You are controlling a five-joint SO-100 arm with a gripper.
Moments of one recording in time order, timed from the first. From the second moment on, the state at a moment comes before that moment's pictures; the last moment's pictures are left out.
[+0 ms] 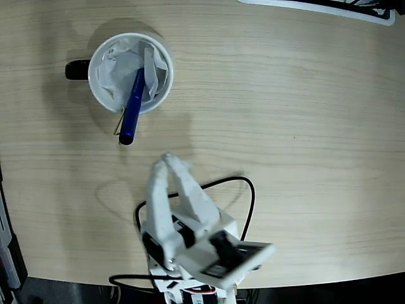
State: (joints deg) arm -14.7 144.7 172.1 -38.8 -53.5
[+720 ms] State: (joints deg) arm 6.6 173.4 175.2 17.8 -7.6
